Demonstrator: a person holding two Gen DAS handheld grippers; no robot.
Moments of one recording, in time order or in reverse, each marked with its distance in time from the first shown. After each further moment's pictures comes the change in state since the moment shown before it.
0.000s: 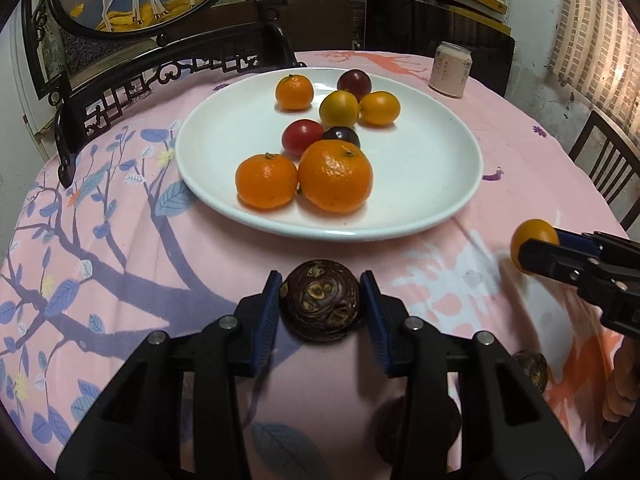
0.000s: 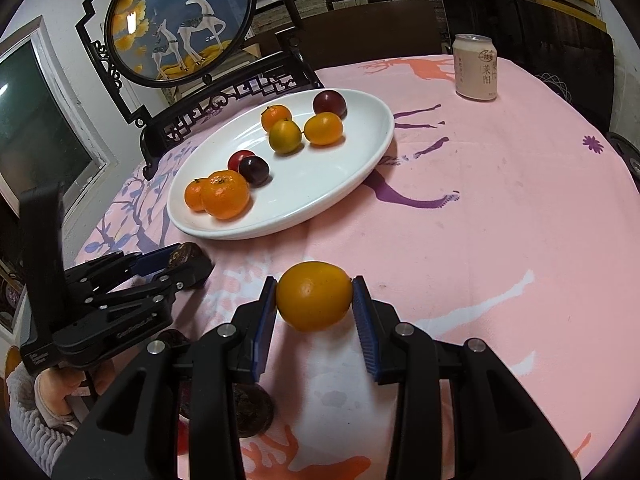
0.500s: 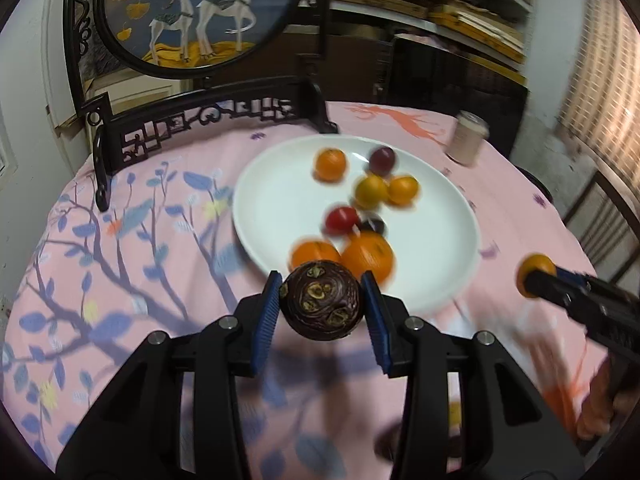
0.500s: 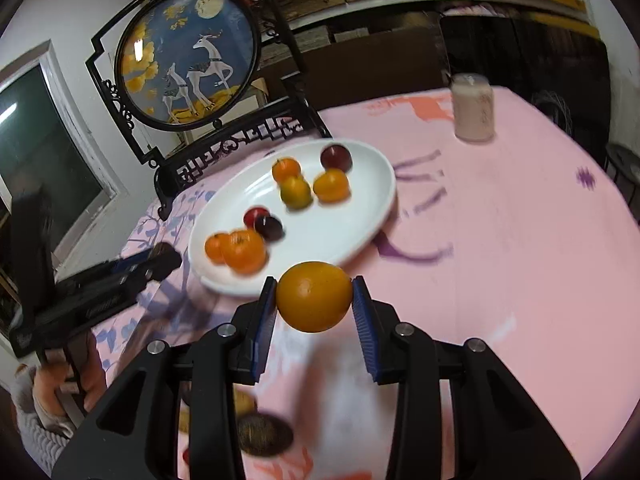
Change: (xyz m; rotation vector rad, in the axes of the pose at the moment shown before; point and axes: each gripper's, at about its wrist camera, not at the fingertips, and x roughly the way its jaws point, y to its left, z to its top) left arm -0.041 0.038 0.046 -0.123 -0.108 0.018; right arm -0.024 0.004 0.033 0.010 -0.111 0.024
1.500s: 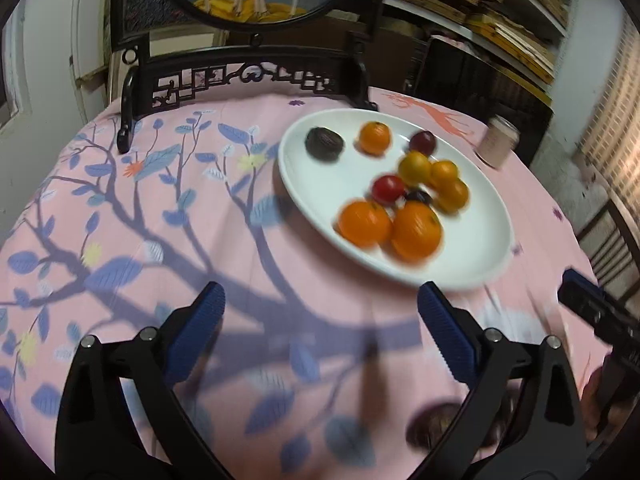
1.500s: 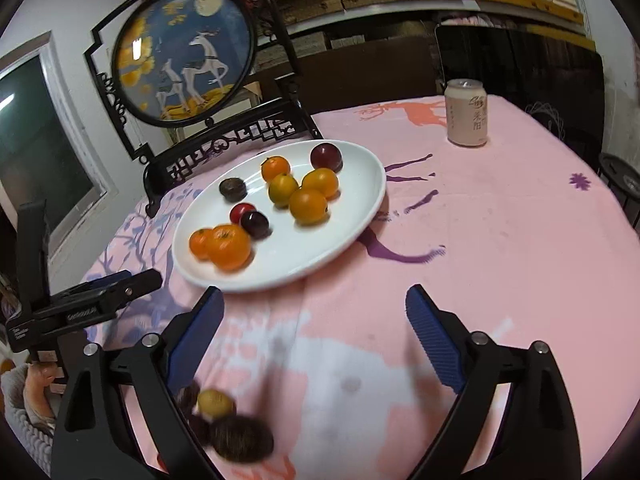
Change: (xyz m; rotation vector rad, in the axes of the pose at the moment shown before) left arm -0.004 0.029 -0.041 -0.111 0.033 0.010; right arm -0.002 -0.002 -0.019 -0.029 -0.039 -0.038
